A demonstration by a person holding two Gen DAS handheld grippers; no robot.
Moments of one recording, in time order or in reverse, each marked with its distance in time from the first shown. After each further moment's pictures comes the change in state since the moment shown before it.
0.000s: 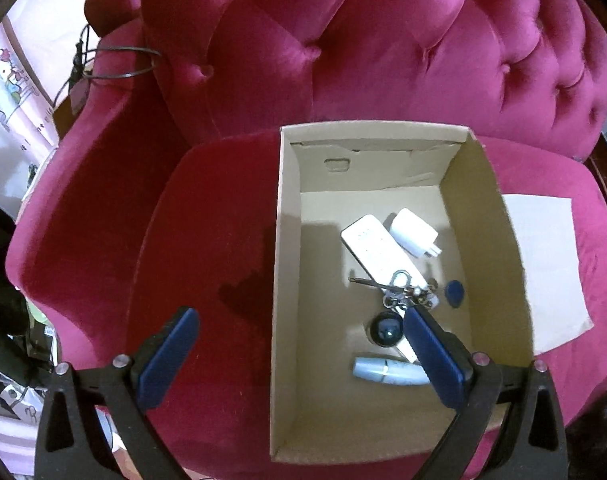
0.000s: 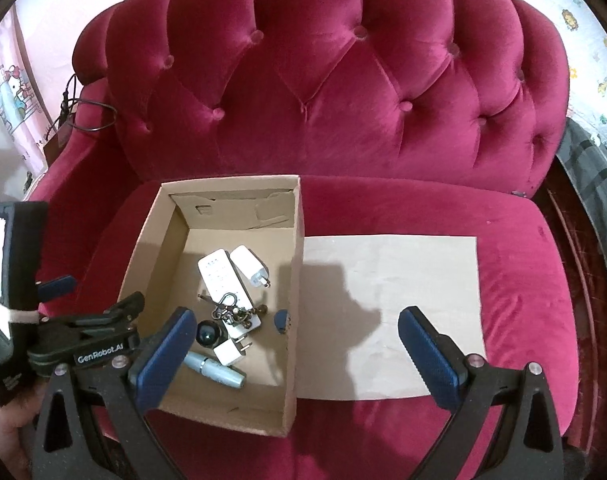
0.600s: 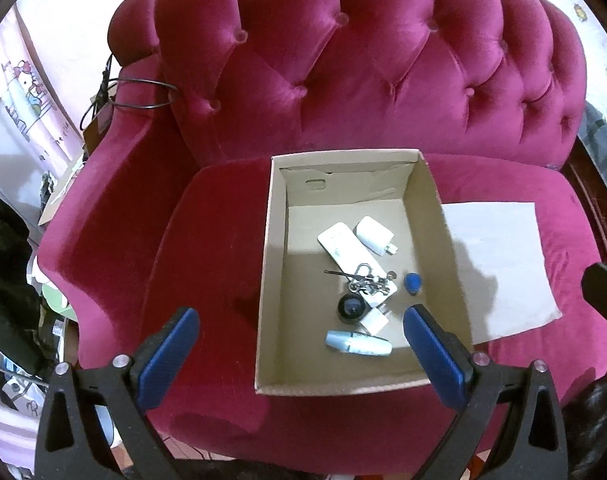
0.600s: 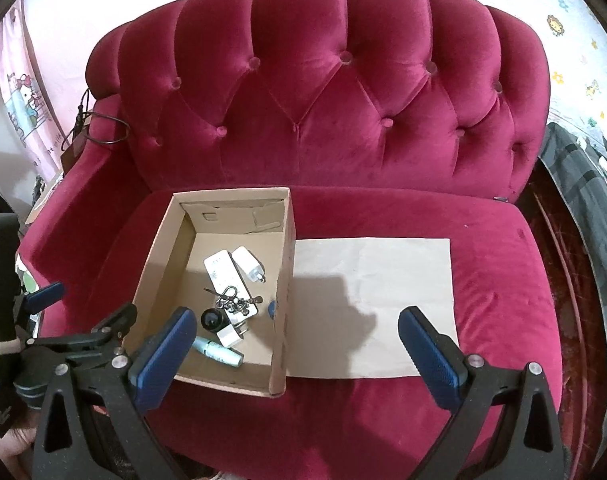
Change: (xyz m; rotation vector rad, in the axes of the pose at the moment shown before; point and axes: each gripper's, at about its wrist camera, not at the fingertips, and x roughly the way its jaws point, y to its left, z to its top) left arm -0.084 -0.023 -0.027 -0.006 -0.087 -0.004; right arm -0.065 -0.020 -0.011 -0.005 -0.033 0.012
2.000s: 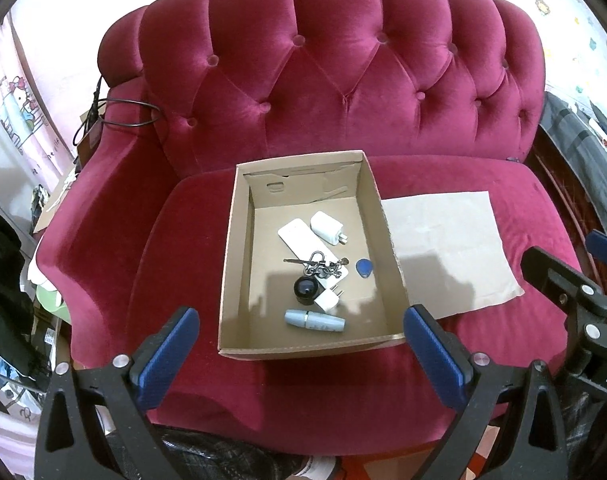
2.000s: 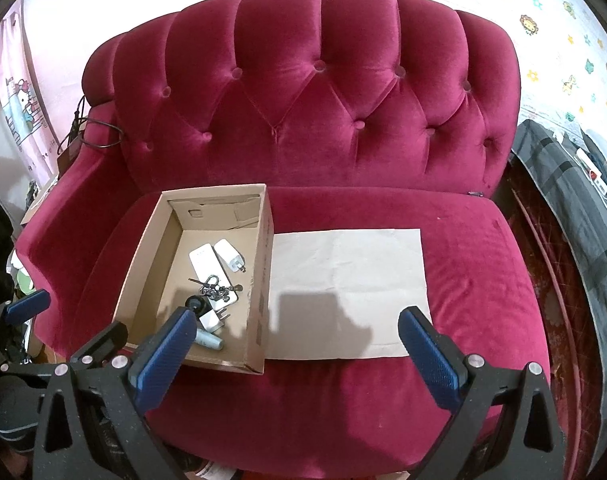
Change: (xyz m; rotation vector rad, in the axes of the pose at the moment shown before) left arm -0.050 -0.034 -0.034 0.044 -0.055 -0.057; right arm -0.030 -0.022 -0.034 0.011 -0.044 -0.036
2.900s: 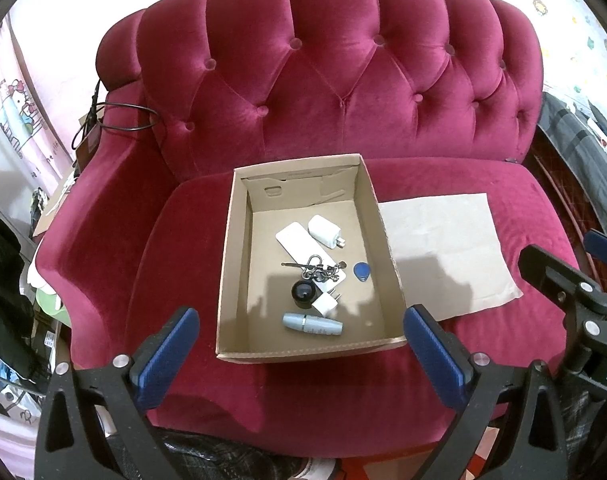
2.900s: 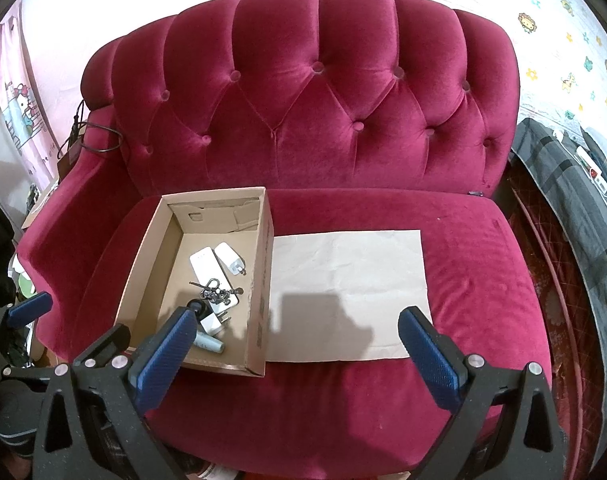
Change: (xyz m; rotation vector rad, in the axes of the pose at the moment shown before) left arm -0.002 -0.003 0.003 0.007 -0.007 -0.002; right arm -0.001 0.001 0.002 0.008 -0.002 -0.004
